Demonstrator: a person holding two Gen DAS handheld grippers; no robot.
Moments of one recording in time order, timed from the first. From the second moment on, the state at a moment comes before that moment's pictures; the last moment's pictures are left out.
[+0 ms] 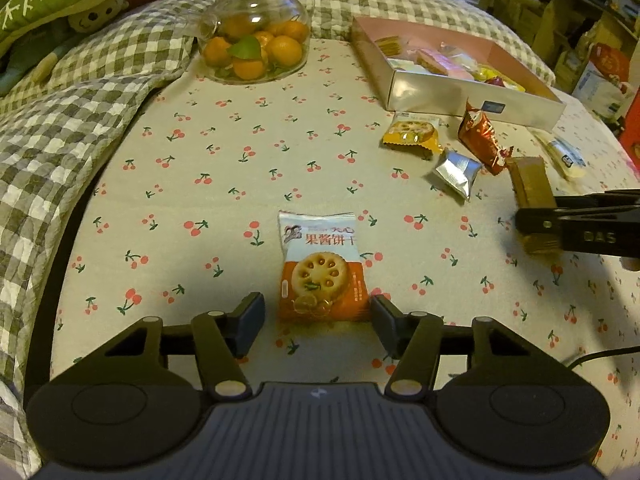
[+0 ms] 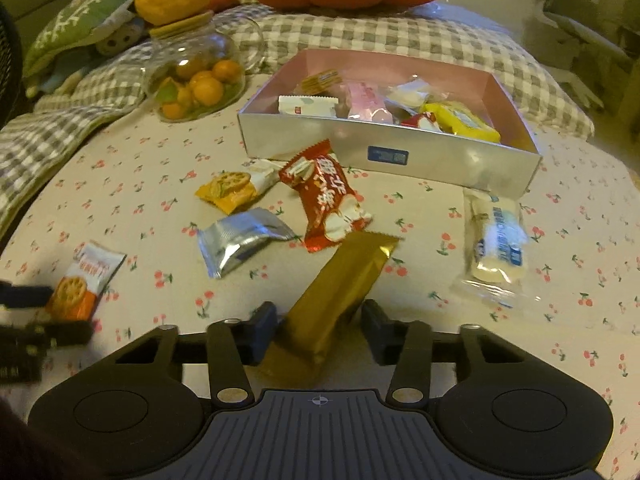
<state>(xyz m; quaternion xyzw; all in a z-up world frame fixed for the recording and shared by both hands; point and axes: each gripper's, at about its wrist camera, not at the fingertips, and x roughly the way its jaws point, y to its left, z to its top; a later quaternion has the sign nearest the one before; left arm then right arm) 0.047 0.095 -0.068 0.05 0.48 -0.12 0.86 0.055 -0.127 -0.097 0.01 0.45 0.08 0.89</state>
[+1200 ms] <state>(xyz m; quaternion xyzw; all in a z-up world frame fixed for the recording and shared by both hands) 0.050 0.084 -0.055 0.00 0.48 -0.11 0.87 0.050 -0.137 -0.084 0.05 0.49 0.10 0.86</state>
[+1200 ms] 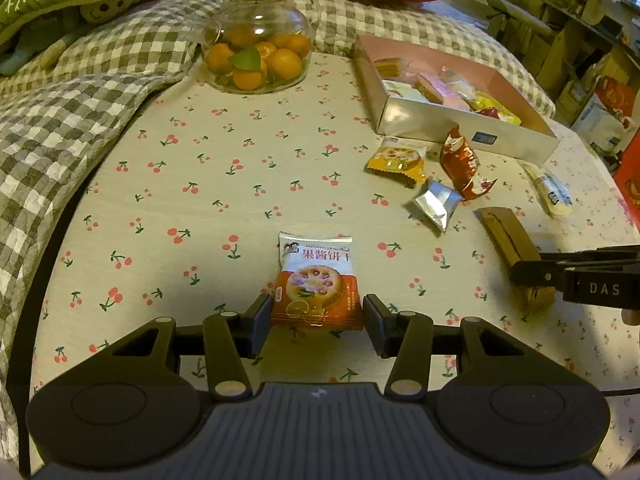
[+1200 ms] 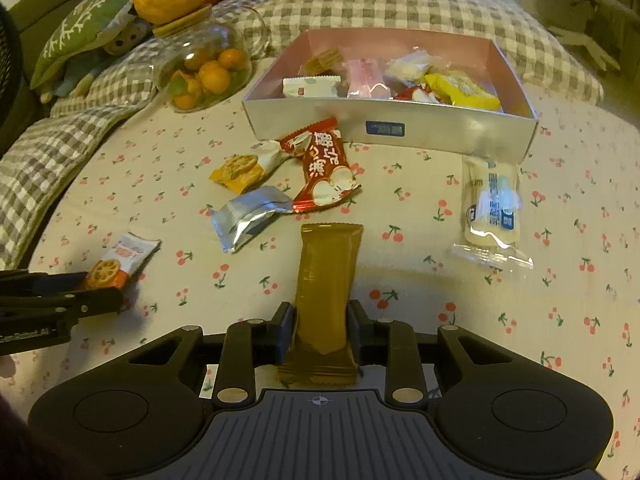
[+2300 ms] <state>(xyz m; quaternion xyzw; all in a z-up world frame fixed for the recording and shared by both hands) 0.077 0.068 -0.010 -0.07 0.45 -0.14 0.88 0.070 -0.176 -0.025 0.19 0.47 0.10 0.86</state>
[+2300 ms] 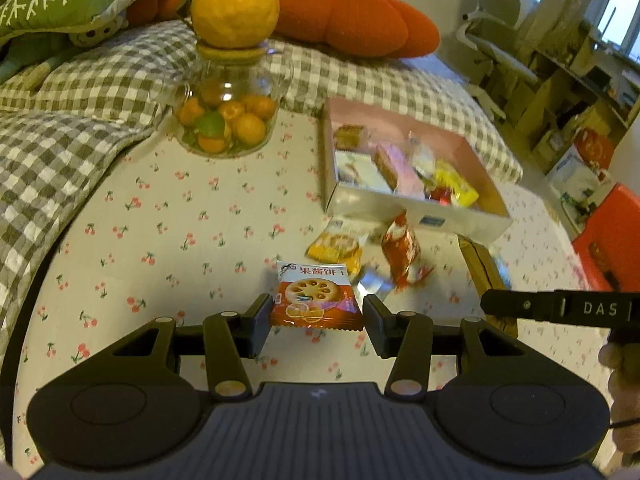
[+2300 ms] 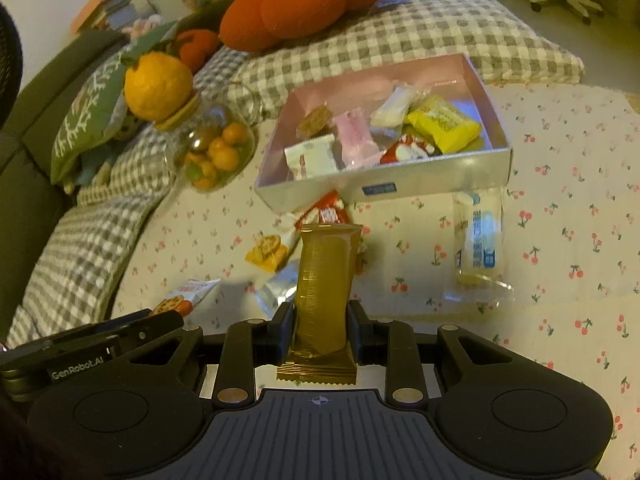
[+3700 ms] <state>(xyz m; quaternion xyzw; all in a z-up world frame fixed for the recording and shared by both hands) 0.150 0.000 -0.017 -0.12 0.41 -0.13 0.90 0.167 -0.277 -0.028 0.33 0.40 0.04 0.85</state>
